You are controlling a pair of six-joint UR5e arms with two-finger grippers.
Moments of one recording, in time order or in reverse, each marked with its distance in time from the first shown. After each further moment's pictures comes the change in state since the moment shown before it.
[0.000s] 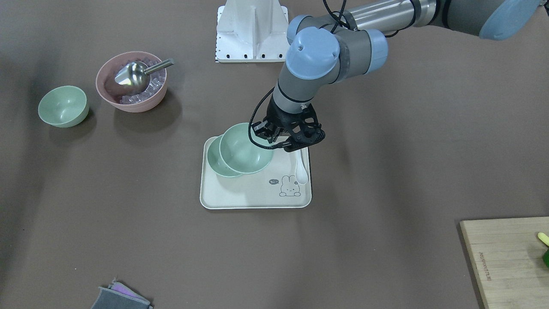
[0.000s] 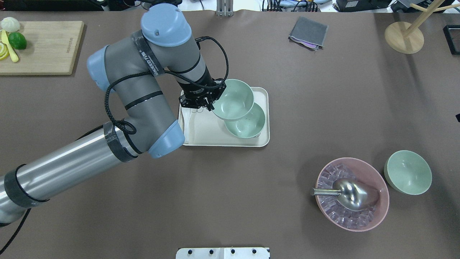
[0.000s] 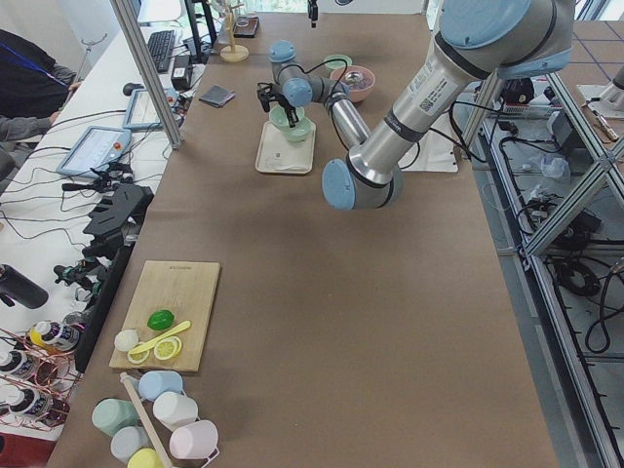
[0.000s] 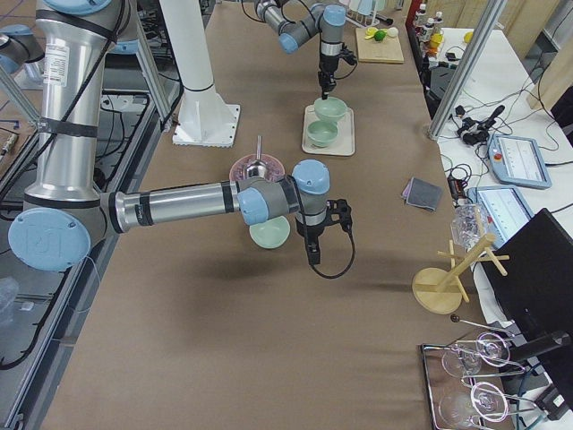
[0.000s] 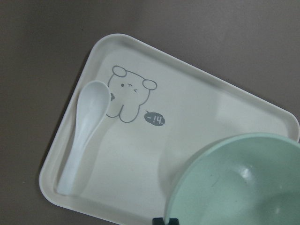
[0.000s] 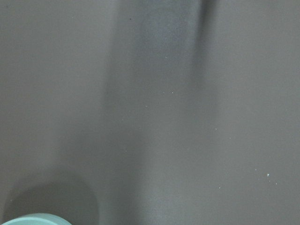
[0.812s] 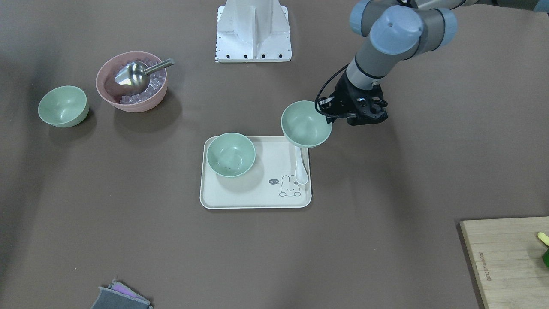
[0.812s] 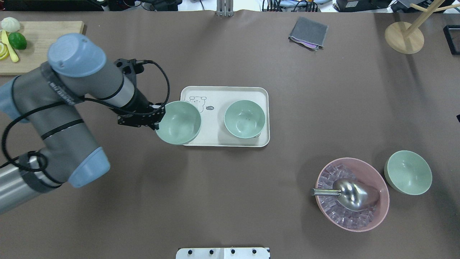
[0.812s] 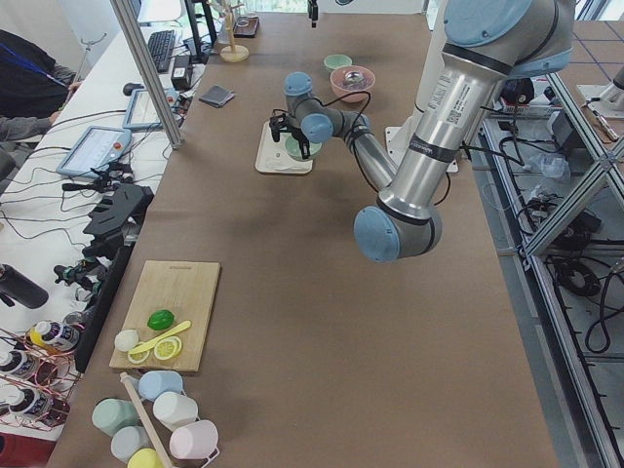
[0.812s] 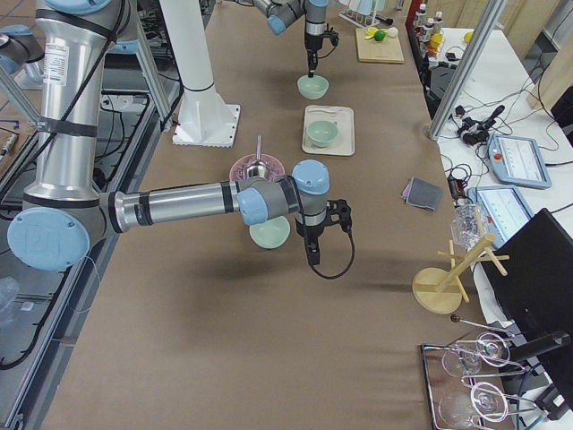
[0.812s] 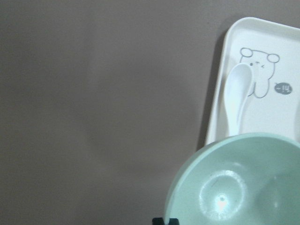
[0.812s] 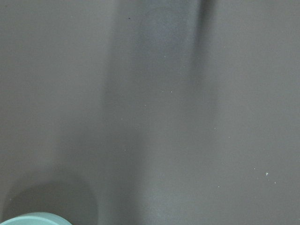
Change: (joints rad) left arm -0.050 0.327 -0.283 -0.004 -0.046 0.231; right arm 0.002 -0.003 0.000 0.000 0.001 -0.002
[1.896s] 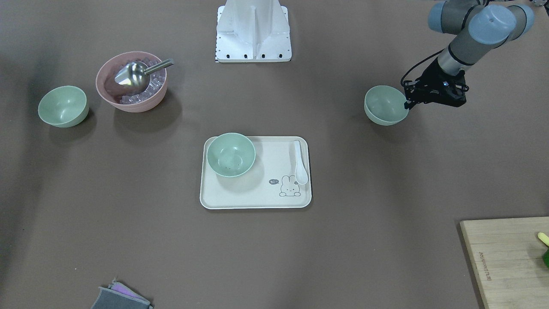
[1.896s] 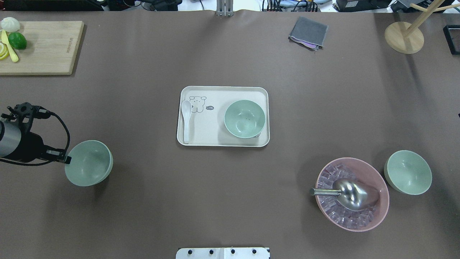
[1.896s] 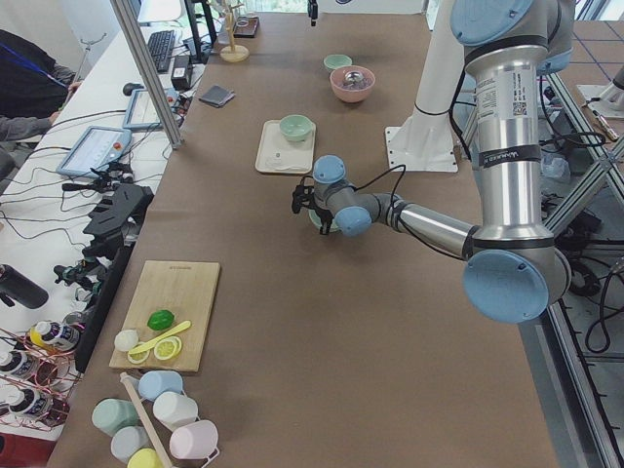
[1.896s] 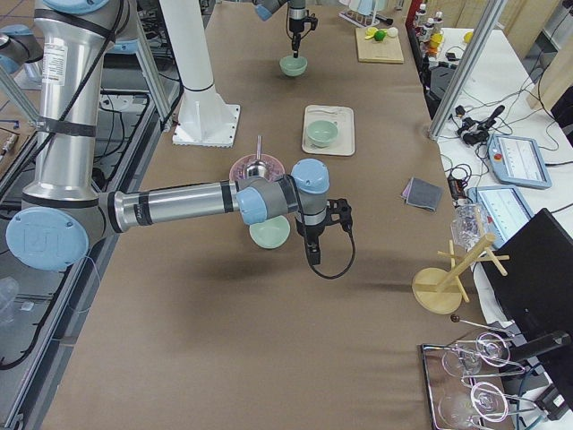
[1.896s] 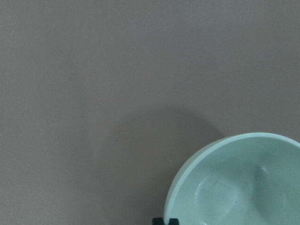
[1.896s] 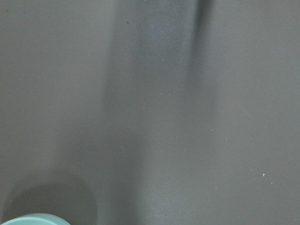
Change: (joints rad) left arm -0.052 0.663 -0.141 -0.518 -0.004 0.361; right arm 0.009 0.000 0.003 0.000 0.000 -0.002
